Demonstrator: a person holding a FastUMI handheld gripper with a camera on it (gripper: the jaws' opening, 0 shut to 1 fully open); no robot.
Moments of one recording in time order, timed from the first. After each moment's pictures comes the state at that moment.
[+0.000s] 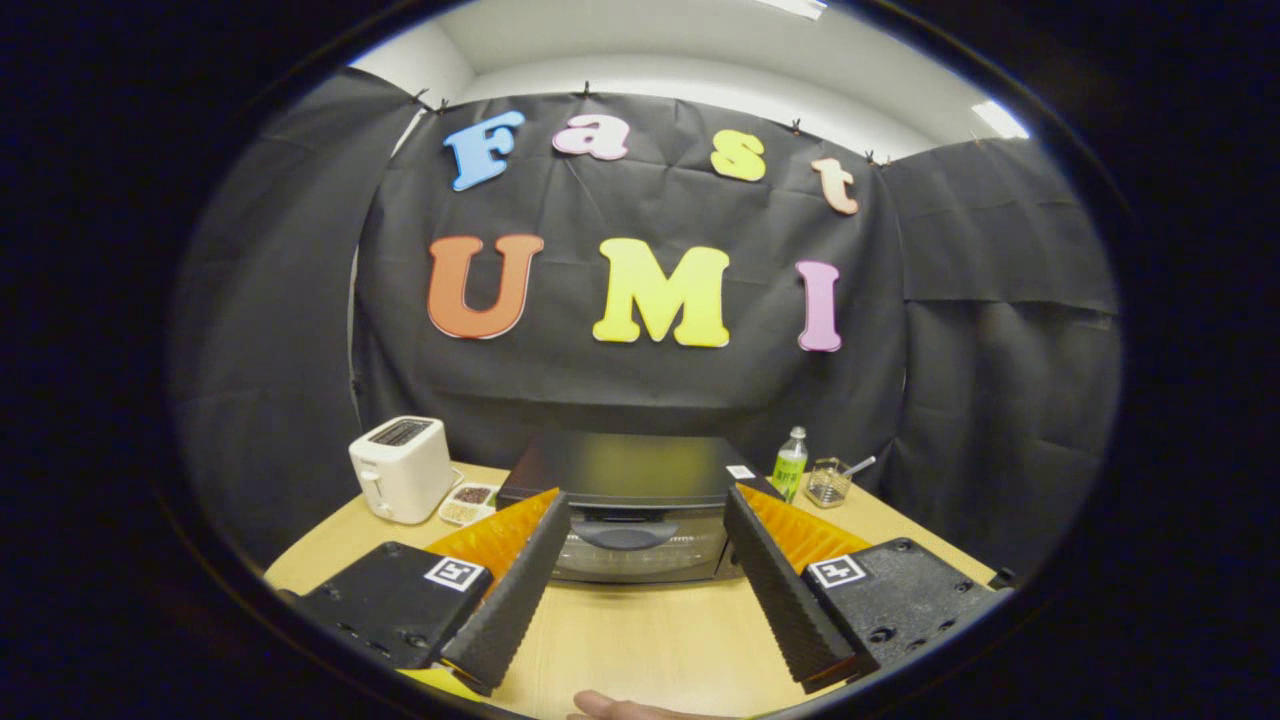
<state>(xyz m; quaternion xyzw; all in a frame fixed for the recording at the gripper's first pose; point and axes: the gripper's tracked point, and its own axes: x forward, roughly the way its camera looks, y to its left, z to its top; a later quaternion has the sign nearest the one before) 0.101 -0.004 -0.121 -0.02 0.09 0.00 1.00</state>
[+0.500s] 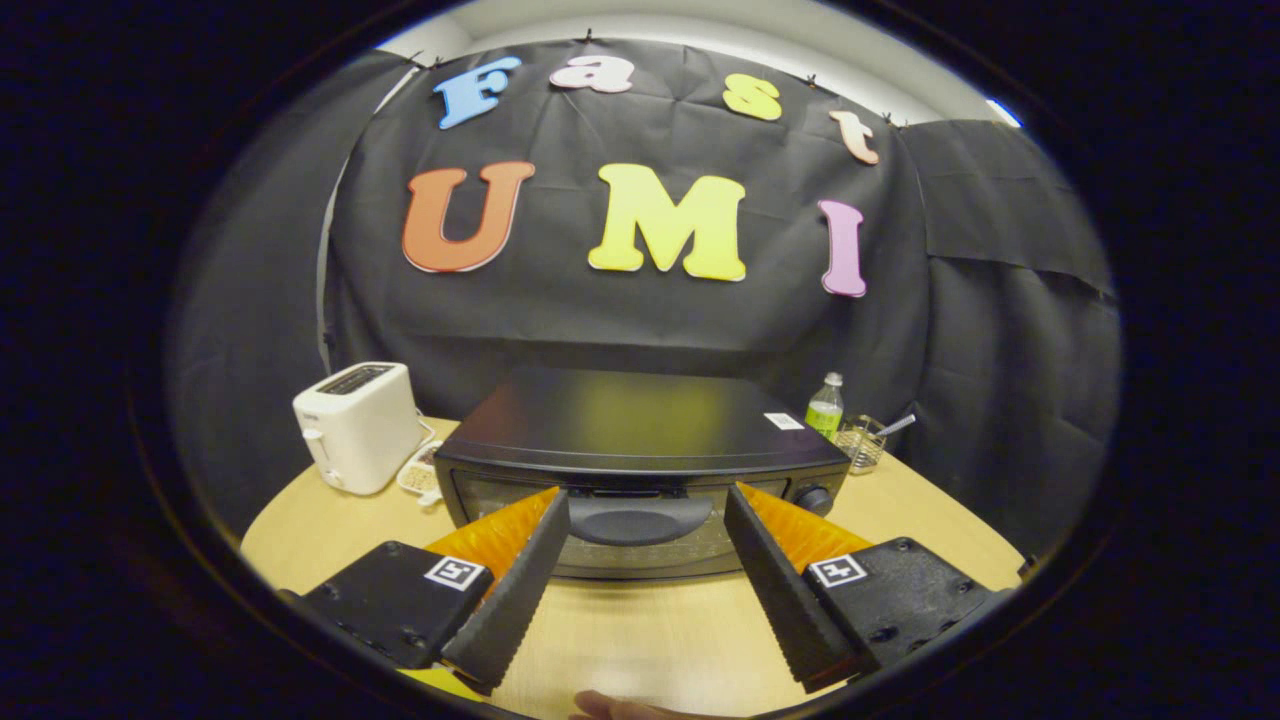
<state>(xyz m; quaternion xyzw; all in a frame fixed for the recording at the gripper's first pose) 0.198 -0.001 -0.204 -0.02 0.15 -0.02 0.99</state>
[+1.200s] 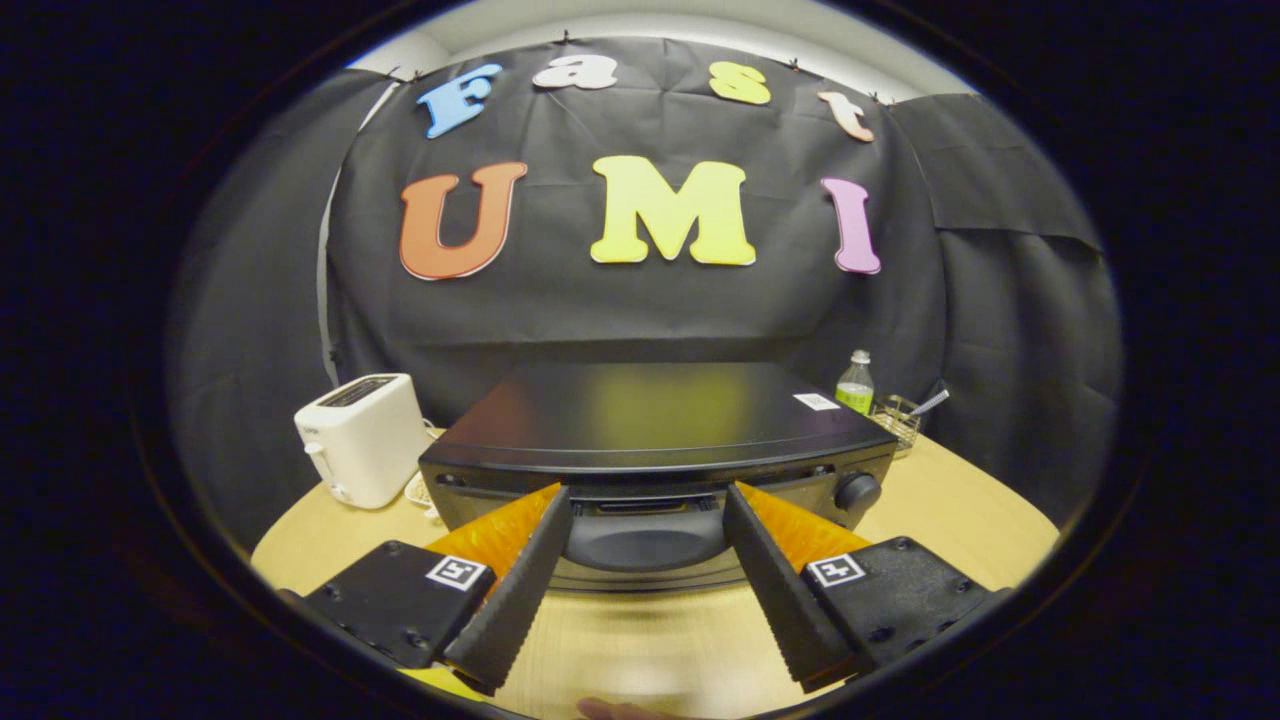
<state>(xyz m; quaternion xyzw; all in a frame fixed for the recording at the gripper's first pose) 0.210 0.007 -0.222 0.01 0.14 0.02 0.99</state>
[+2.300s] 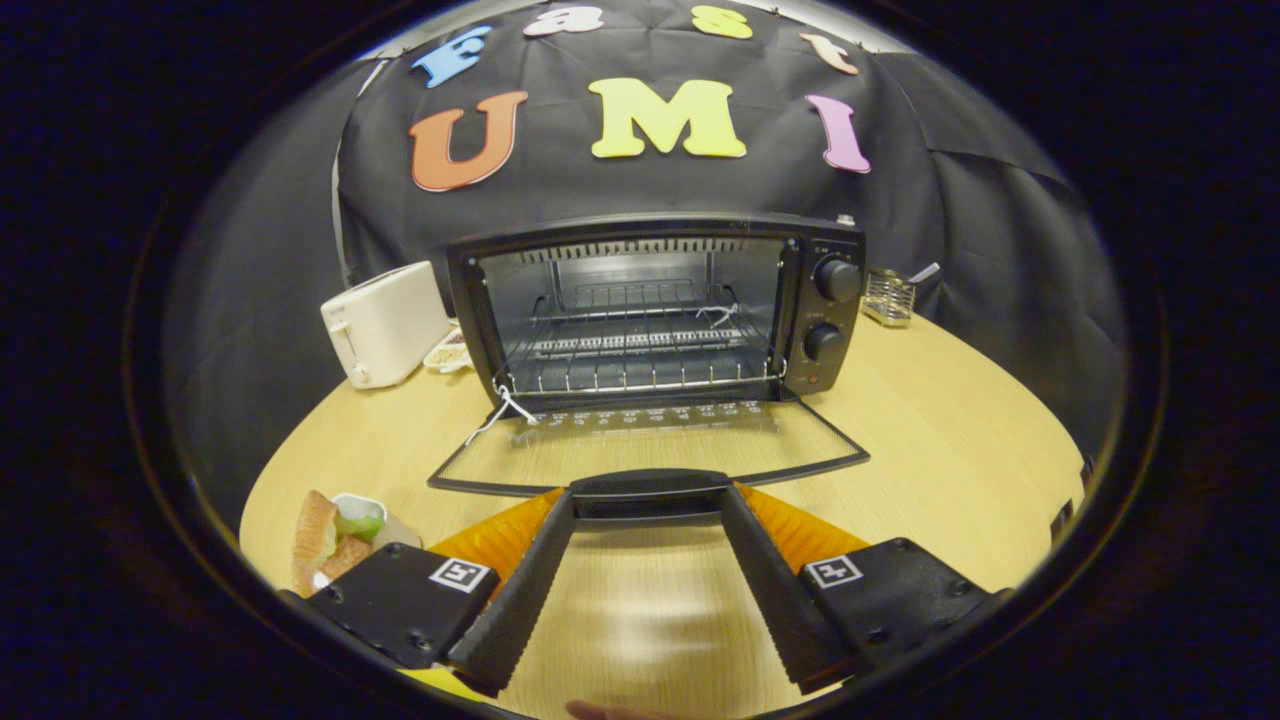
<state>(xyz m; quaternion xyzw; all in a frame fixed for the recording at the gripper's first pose) 0.101 0.002 -0.353 0.03 0.29 0.03 0.96</state>
